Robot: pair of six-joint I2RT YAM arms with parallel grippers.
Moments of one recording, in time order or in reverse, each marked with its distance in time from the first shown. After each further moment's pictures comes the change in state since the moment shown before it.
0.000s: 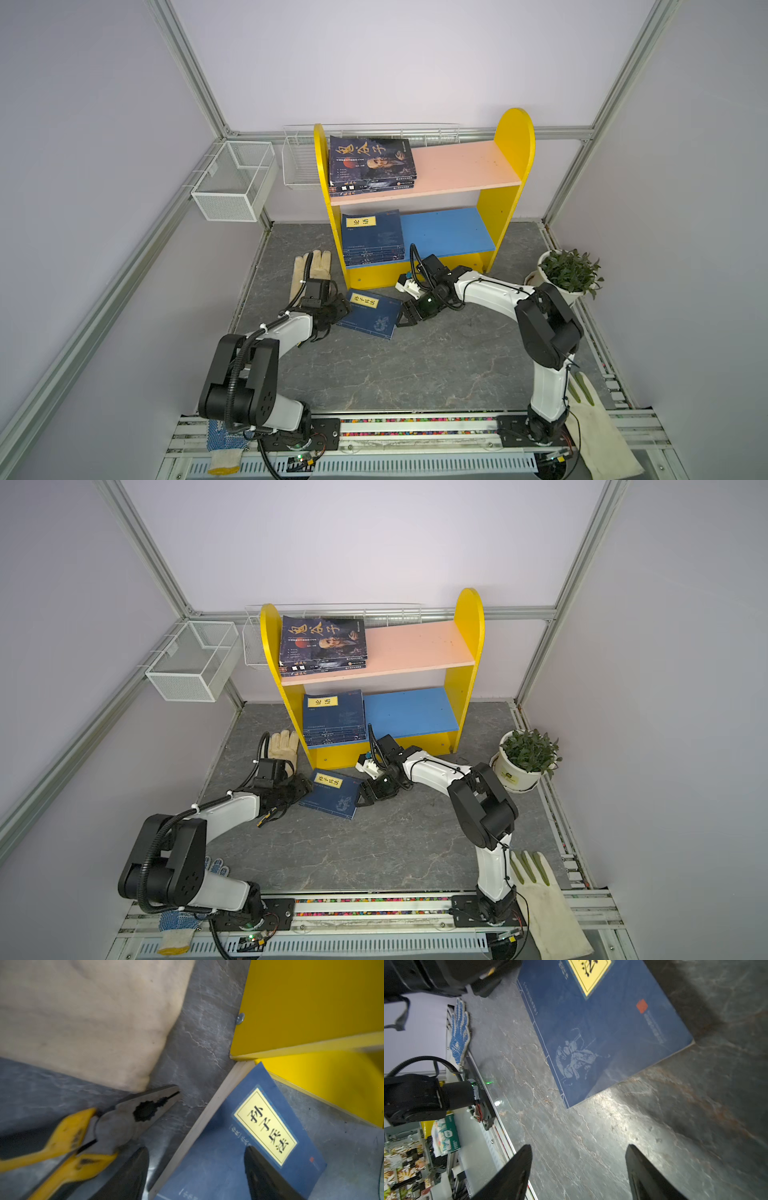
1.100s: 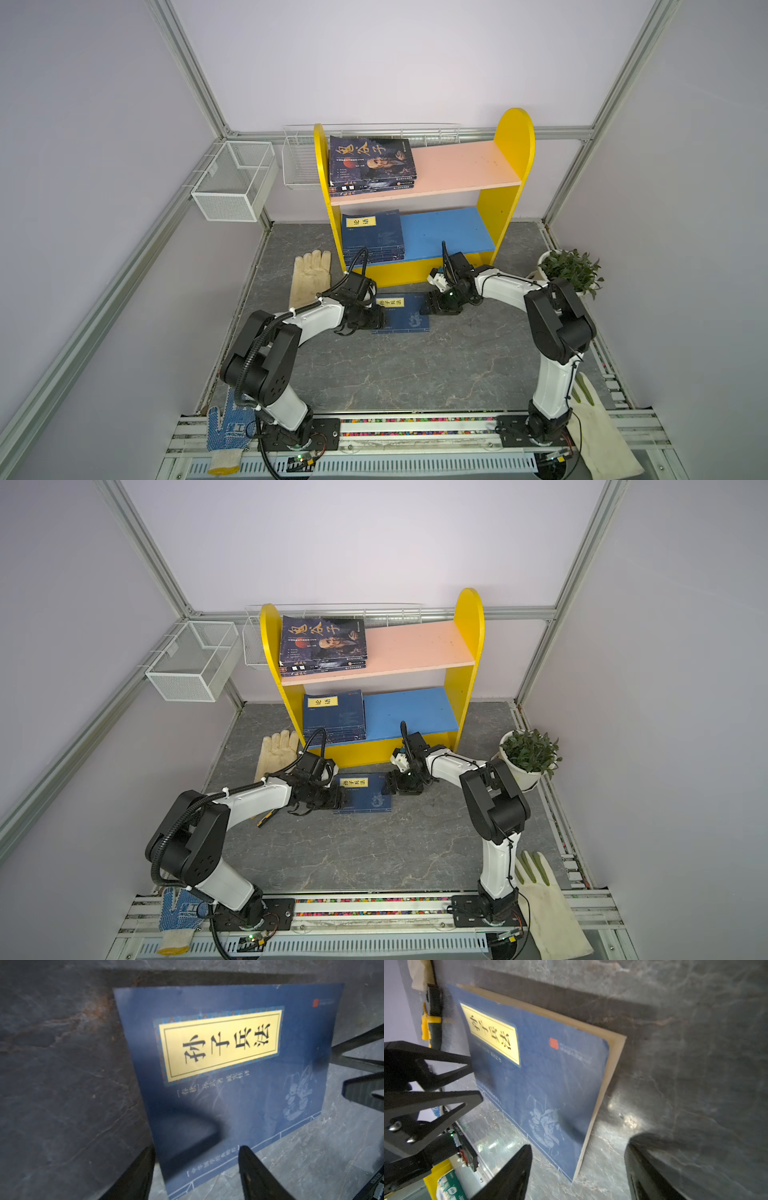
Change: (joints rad) left arm -0.285 0.132 0.198 -0.245 0.149 0.301; right arm -0.182 -0.042 -0.157 0.084 0.106 0.138
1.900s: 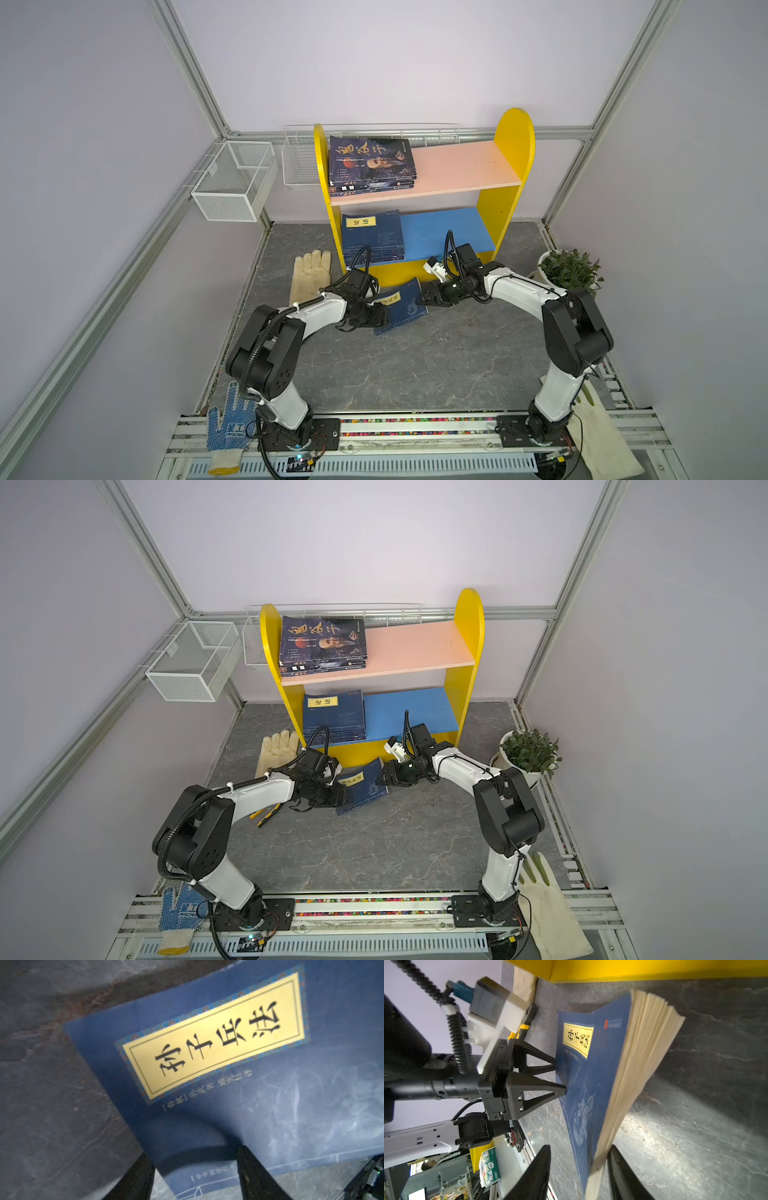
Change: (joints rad) left arm -0.001 0.043 0.059 -0.045 0.061 0.038; right arm -0.002 -0.122 0.002 0.076 -0.207 0.039
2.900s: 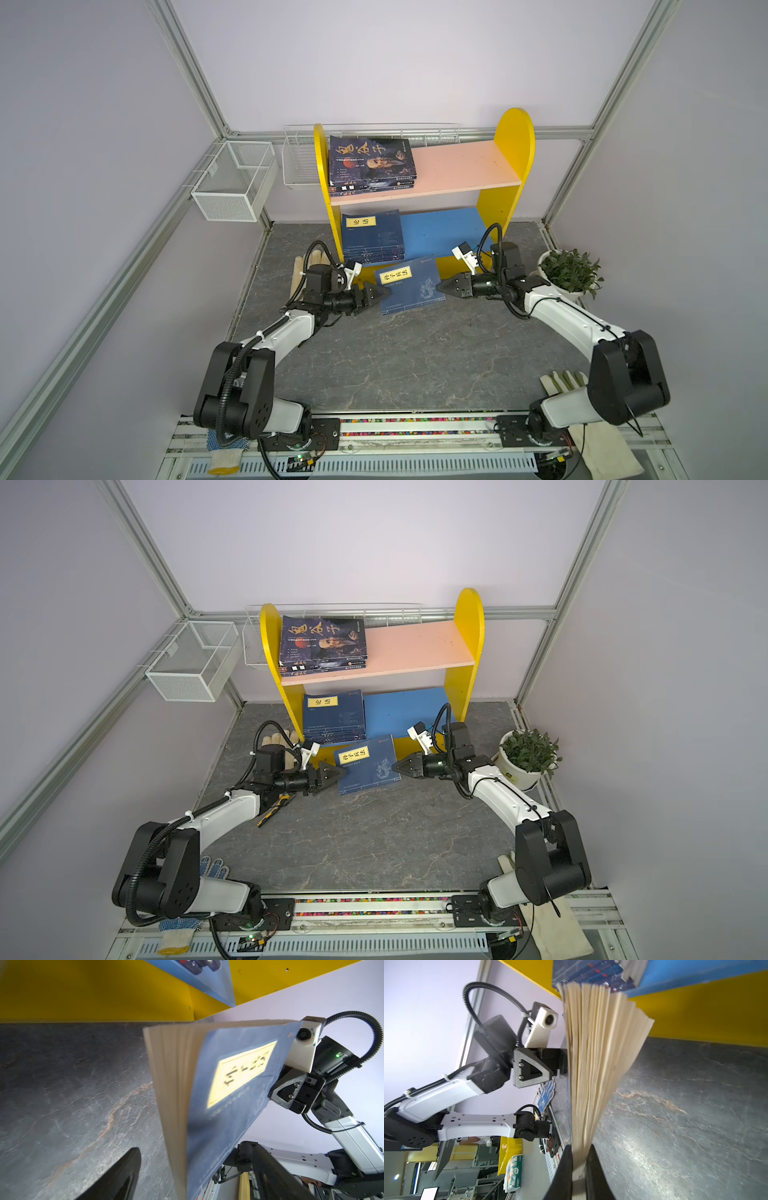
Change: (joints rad) left arm 0.243 -0.253 -0.216 0.532 0.639 -0.369; right arm -0.160 -0.358 -0.246 0.304 -0.257 0.136
